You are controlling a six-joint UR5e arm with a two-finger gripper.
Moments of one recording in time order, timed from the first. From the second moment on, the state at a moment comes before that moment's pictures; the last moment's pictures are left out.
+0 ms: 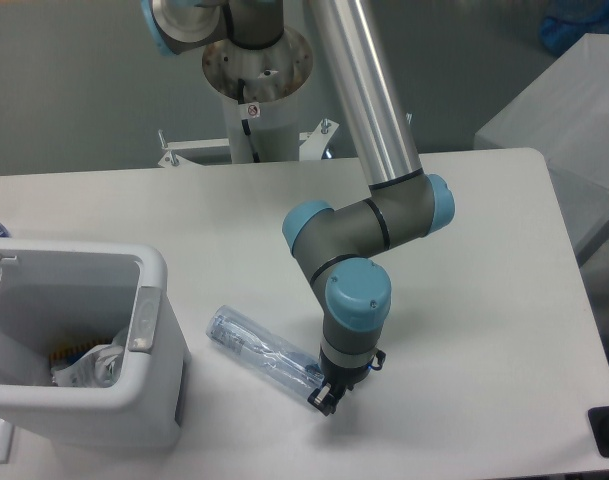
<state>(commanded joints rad) 2.41 -2.25 -1.50 -0.83 1.48 -0.48</state>
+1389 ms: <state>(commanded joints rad) 2.40 -2.07 -1.30 -0.78 1.48 -0.42</state>
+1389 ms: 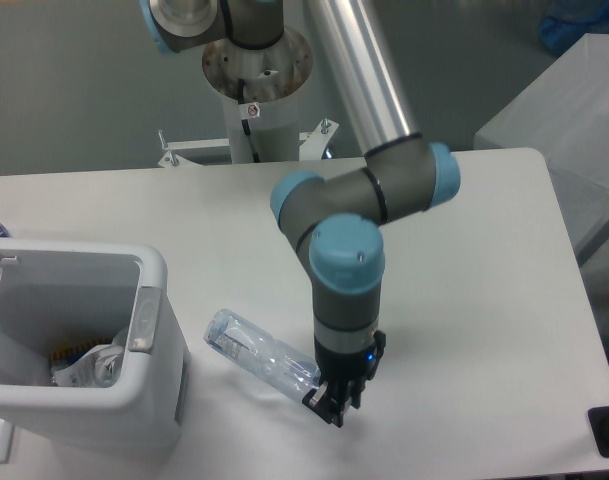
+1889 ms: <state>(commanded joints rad) 2.40 -1.95 -1.18 -0.66 1.48 -0.39</state>
